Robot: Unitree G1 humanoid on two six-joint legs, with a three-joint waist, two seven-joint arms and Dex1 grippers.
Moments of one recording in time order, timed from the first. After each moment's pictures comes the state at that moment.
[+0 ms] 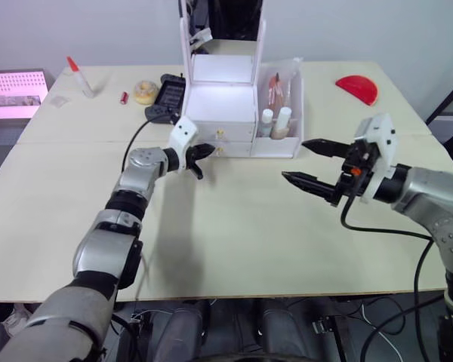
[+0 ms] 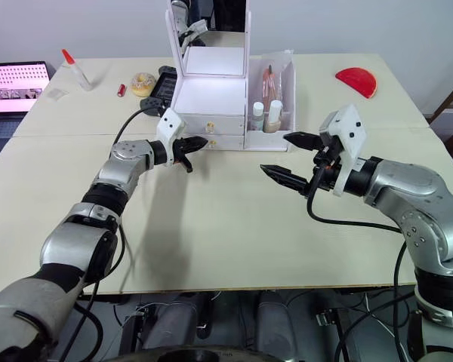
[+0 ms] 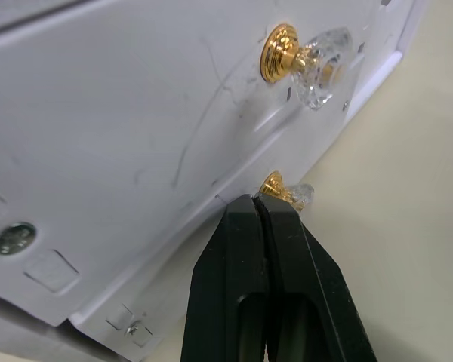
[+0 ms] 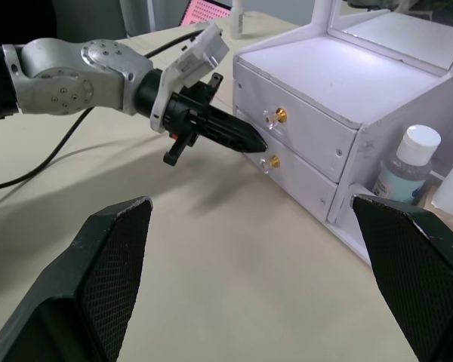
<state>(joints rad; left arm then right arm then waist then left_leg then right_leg) -0.97 0.31 -0.08 0.91 -0.08 0.02 -0.84 -0.35 -0.82 -0.22 -0.48 0.75 0.79 0.72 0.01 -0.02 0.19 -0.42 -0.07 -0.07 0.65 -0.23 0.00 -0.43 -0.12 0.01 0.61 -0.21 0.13</state>
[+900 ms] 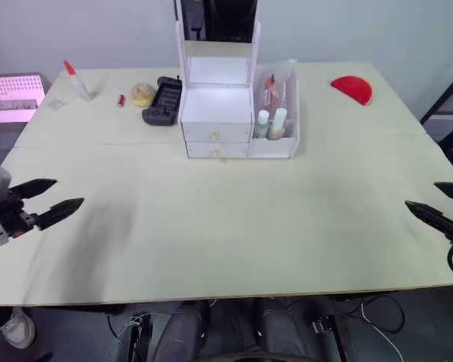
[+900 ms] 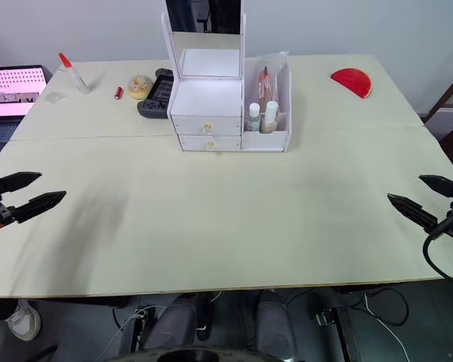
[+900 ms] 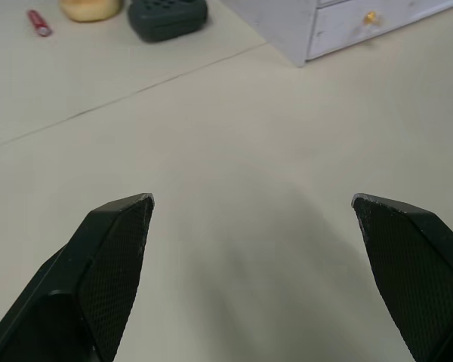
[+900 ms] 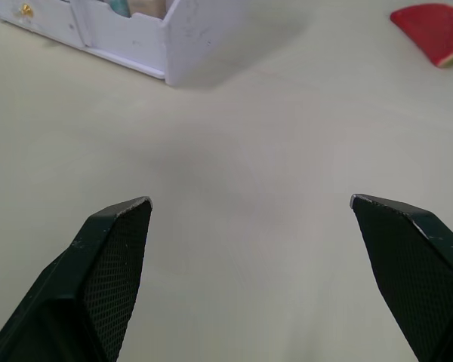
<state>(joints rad) 0.08 0.91 0.68 -0.07 -0.52 0.54 -1.06 0.16 -0.93 -0.73 0.04 0.55 0.39 1.05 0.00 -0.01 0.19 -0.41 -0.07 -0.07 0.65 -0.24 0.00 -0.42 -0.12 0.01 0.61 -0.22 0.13</state>
